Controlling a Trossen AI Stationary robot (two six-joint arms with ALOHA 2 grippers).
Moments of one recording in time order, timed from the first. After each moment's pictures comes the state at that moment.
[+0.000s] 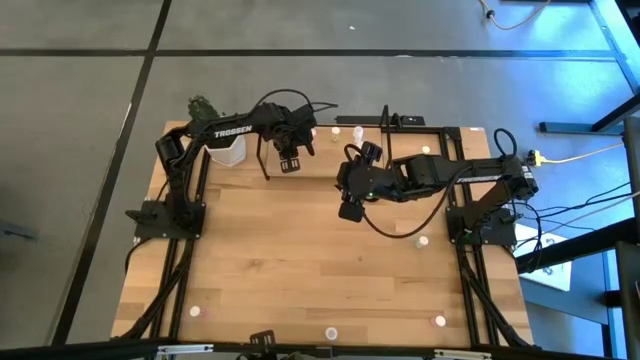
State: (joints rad) left arm 0.52 1.87 1.55 -1.03 -0.16 0.27; right arm 0.14 1.64 1.74 -0.96 0.53 0.15
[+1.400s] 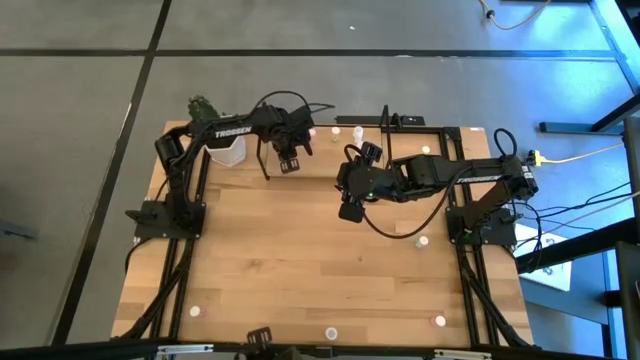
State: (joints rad) left arm 0.55 1.87 1.48 -0.95 -0.16 0.24; right arm 0.14 1.64 1.74 -0.96 0.52 0.15
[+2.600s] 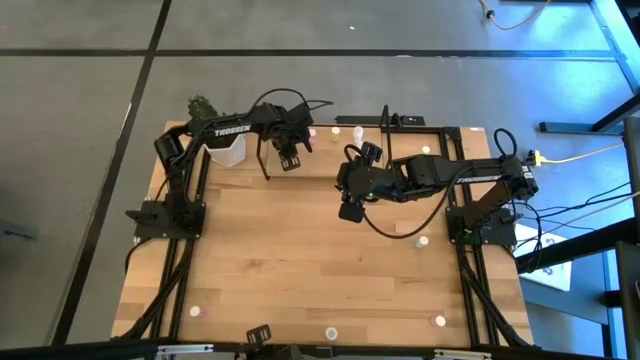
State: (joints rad) left arm 0.56 1.87 1.48 -0.93 -0.15 0.22; right arm 0.14 1.64 1.74 -0.96 0.52 0.15
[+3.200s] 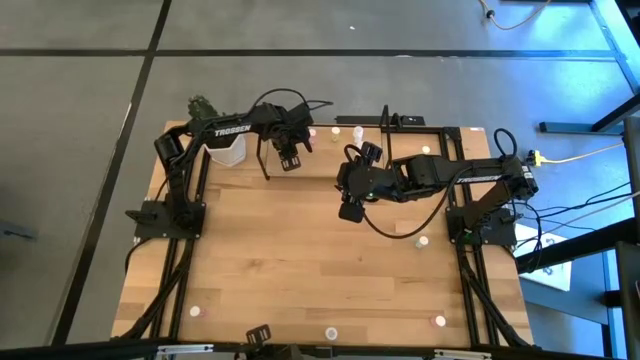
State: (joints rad) left arm 0.56 1.87 1.48 -0.93 -0.15 0.21; right arm 0.14 1.64 1.74 -0.96 0.52 0.15
